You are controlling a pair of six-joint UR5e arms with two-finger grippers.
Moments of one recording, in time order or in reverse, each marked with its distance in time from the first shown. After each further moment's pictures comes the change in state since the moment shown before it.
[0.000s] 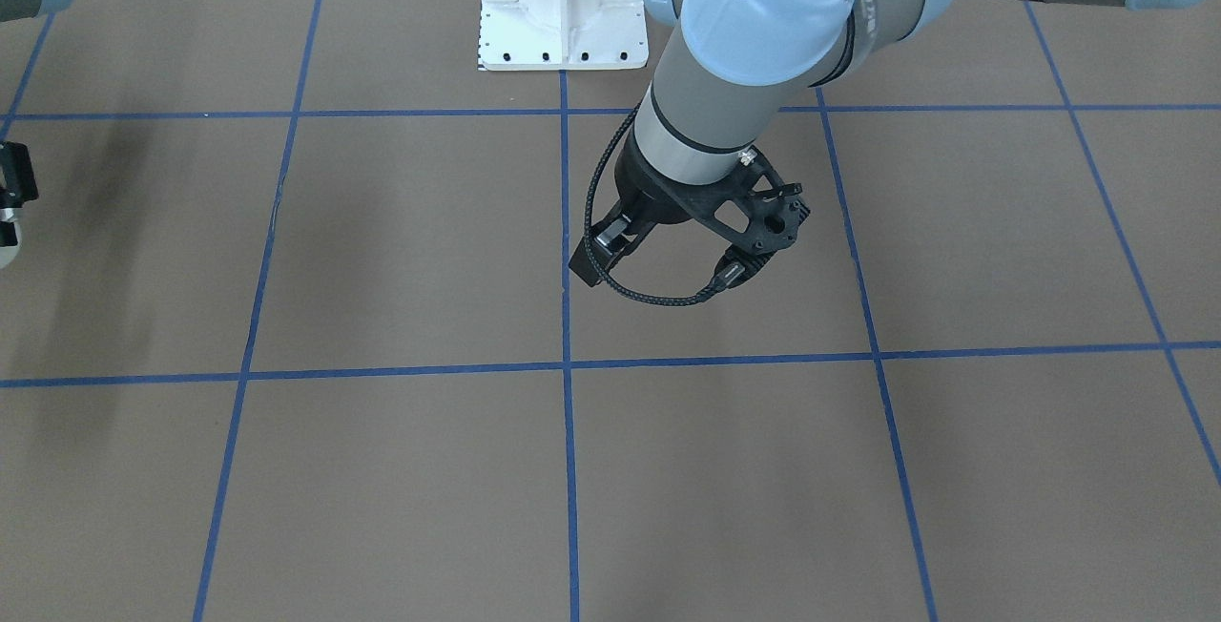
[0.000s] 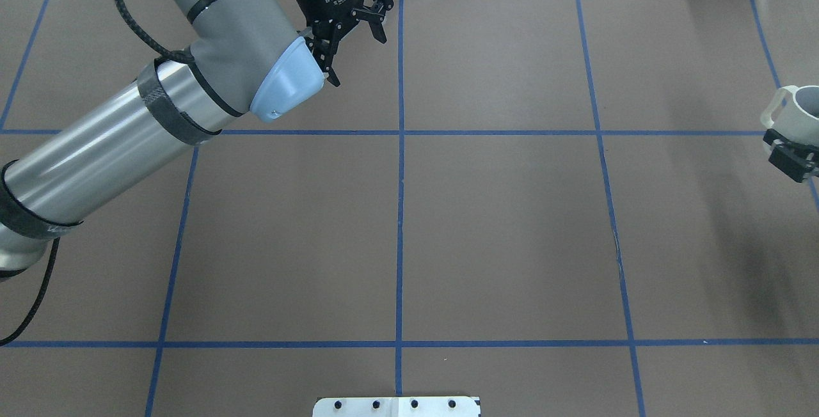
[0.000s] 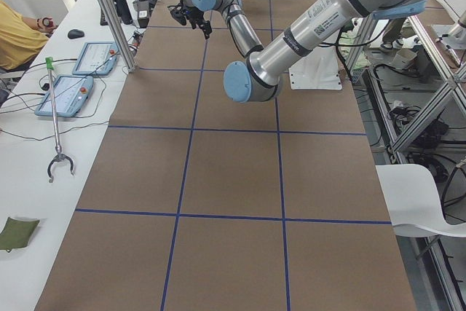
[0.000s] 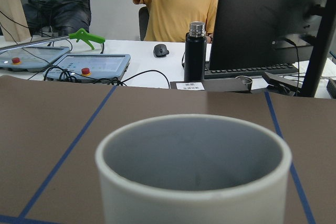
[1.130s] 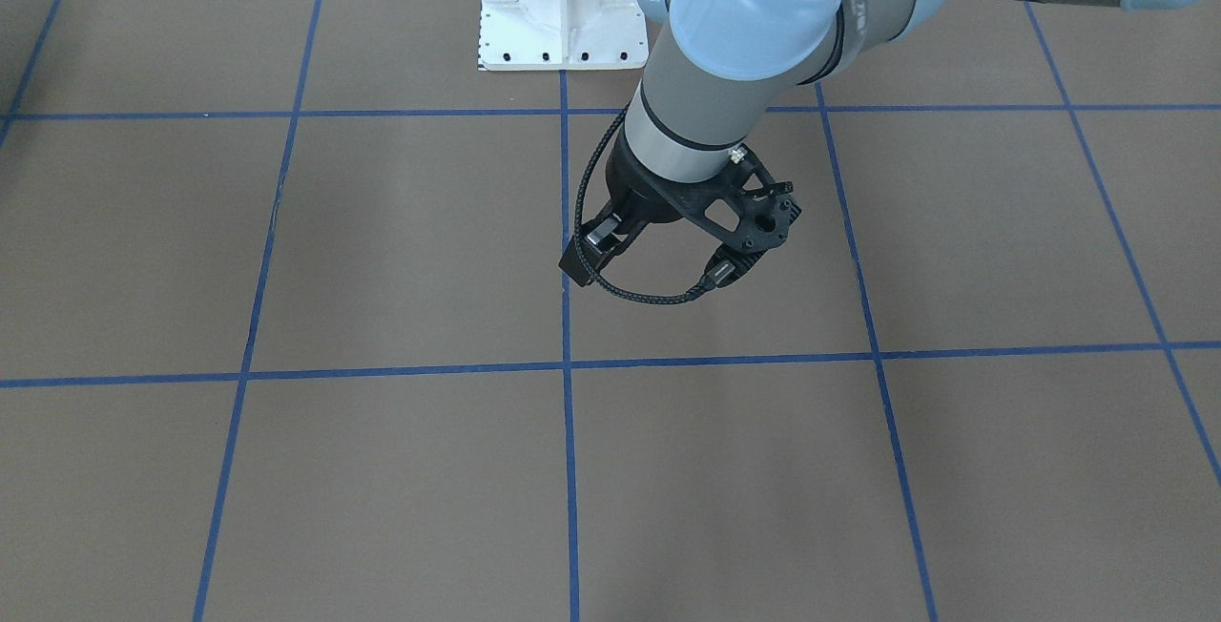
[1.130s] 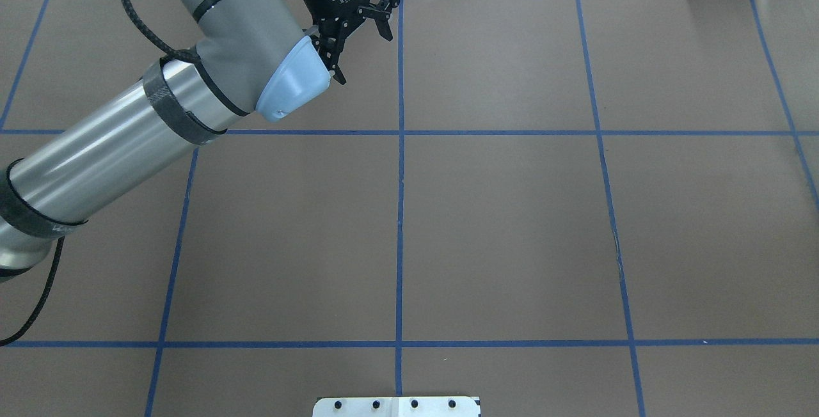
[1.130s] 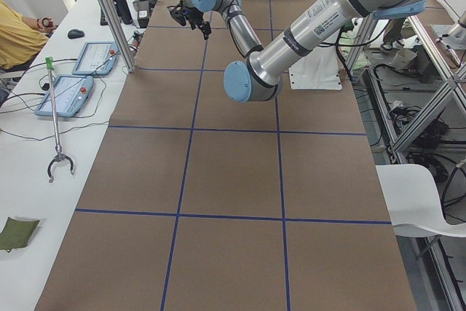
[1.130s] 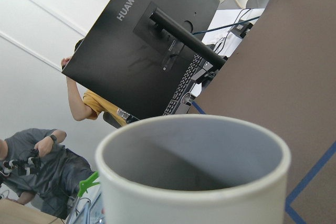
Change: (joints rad) left arm 0.004 -0.017 0.005 -0.012 0.006 -0.009; right arm 0.243 -0.032 -0.307 0.463 0.085 0.928
